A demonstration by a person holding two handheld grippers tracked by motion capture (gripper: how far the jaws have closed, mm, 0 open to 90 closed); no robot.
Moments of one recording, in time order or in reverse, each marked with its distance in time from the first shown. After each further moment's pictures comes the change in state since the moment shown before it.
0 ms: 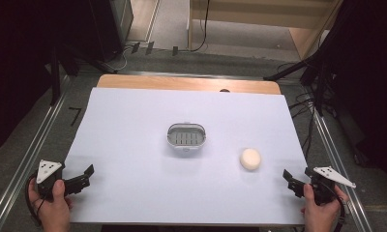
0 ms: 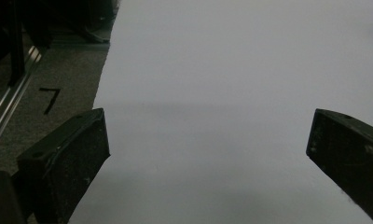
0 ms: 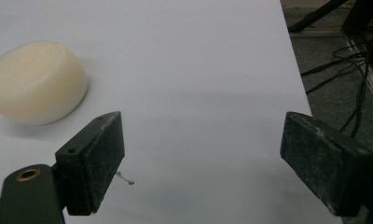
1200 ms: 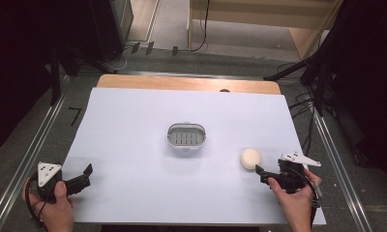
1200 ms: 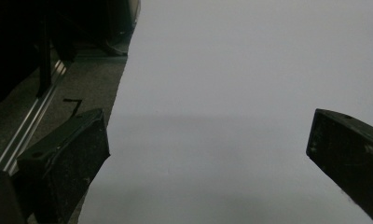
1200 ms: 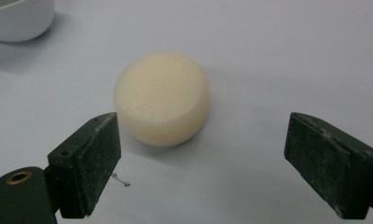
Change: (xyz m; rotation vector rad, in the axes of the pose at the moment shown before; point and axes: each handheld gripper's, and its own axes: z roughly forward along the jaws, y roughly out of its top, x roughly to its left) left arm -0.006 -0.003 -0.004 -0.055 0.074 0.030; right arm 0.083 0.038 0.018 0.142 0.115 -0.100
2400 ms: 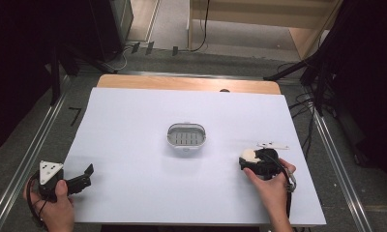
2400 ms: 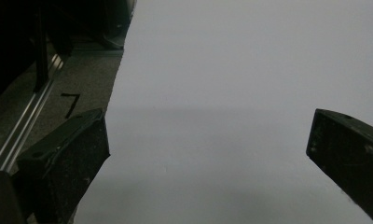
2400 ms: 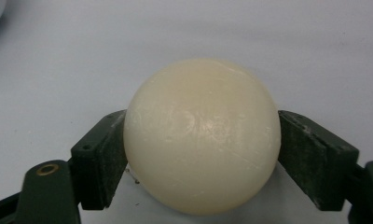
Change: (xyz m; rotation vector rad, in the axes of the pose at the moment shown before) left arm 0.000 0.001 0.003 0.036 -0.005 0.006; right arm 0.031 0.018 0.056 0.143 -0.085 0.063
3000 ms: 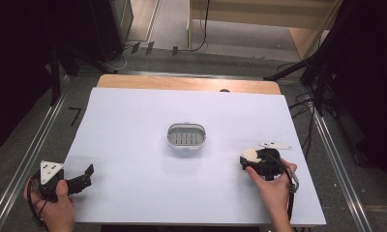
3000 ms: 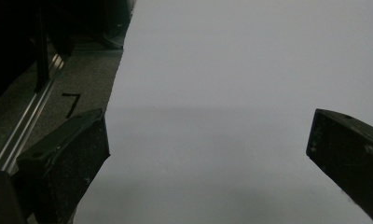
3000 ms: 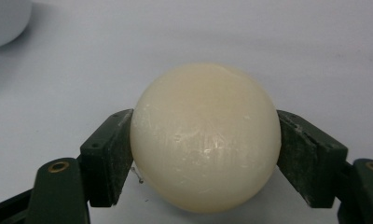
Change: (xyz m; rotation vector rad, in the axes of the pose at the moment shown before) left arm 0.000 0.000 0.000 0.002 0.003 0.003; right arm 0.000 0.003 -0.009 -0.027 0.032 -0.018
